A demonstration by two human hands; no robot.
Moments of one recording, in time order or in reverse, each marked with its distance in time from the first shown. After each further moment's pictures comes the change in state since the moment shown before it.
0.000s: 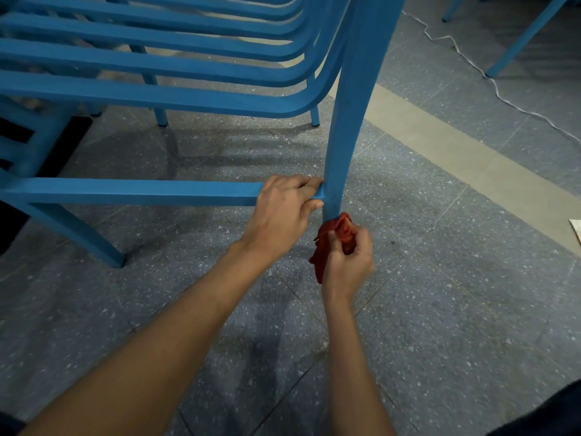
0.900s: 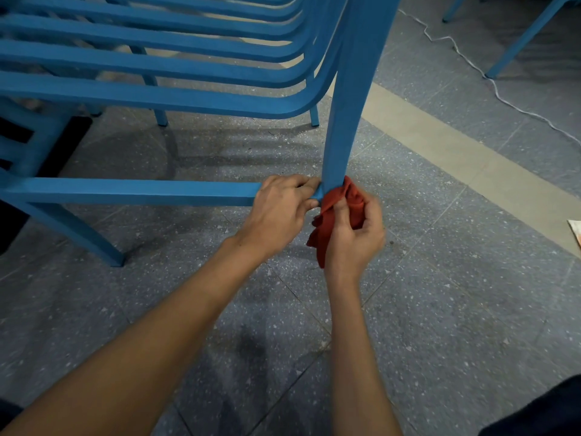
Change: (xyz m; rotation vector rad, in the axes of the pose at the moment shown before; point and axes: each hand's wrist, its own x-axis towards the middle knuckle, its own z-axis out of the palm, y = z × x) left_hand 0.005 -0.004 -0.002 0.010 -0.095 0.000; right_hand 0.016 -0.052 0.001 0.248 0.010 -0.078
